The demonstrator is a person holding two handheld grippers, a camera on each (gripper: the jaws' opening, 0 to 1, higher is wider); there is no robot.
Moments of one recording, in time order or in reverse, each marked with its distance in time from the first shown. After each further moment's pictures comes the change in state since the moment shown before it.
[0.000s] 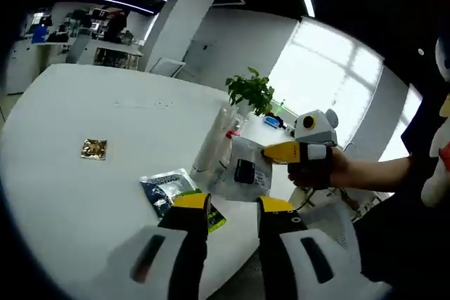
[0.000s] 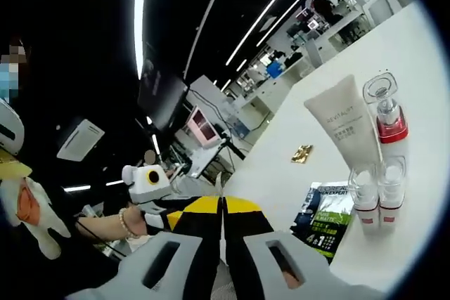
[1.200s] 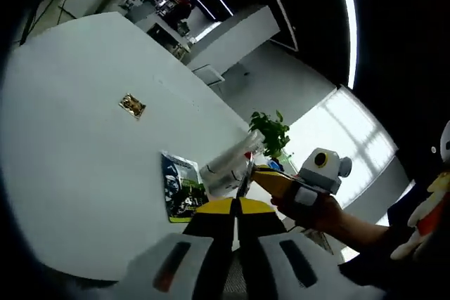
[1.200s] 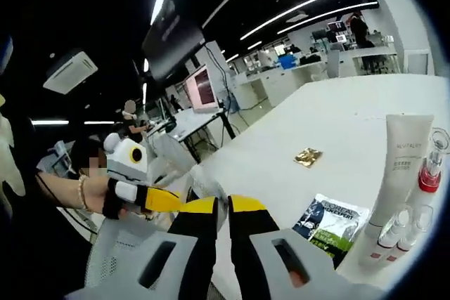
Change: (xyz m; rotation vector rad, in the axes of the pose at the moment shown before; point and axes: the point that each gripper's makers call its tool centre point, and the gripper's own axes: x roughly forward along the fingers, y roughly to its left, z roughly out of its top) left arm -0.051 0.029 -0.016 -0.461 -0.207 0.085; right arm 0.064 0.003 -0.031 -0.314 0.186 -0.124
